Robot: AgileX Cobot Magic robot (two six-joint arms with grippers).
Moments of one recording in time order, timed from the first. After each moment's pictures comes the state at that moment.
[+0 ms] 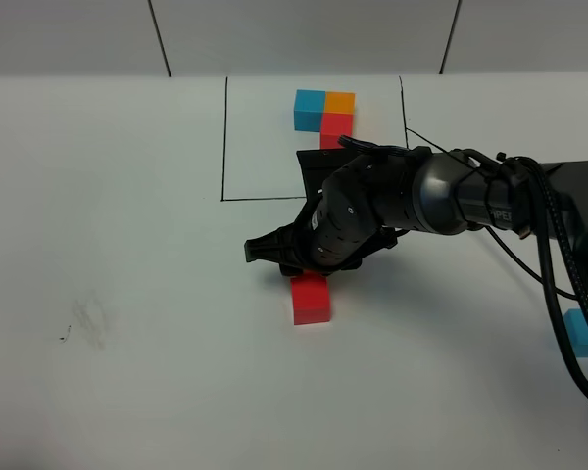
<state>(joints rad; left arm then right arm) 0.07 0.05 -0.51 -0.02 1.08 0.00 0.71 2.15 -1.36 0.03 0.47 0.53</state>
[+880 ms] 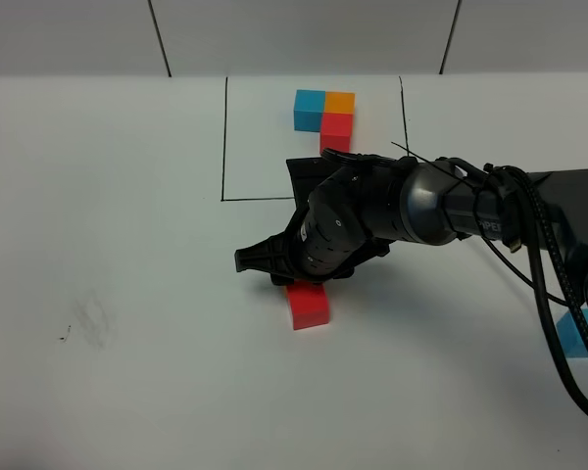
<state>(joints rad) 0.07 0.05 -0.51 -0.02 1.08 0.00 0.75 2.15 -1.36 -0.01 0.48 0.59</state>
